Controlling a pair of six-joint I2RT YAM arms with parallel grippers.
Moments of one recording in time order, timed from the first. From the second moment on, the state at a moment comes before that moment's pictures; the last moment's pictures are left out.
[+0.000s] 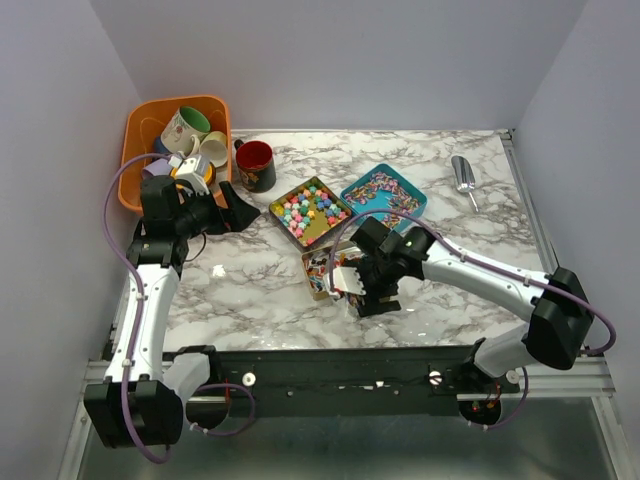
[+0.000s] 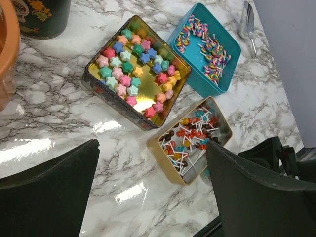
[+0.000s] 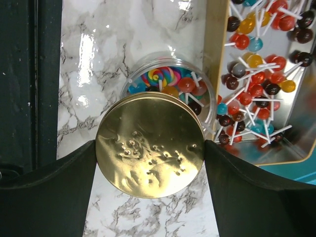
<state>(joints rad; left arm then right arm) 0.05 1.01 0.94 -0.39 0.62 -0.31 0.89 1.46 1.09 -0.91 -0.26 -0.96</state>
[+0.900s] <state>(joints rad) 0.09 1.01 0.94 -0.39 0.62 -0.30 0.96 1.50 1.20 -0.93 -0.28 -1.00</state>
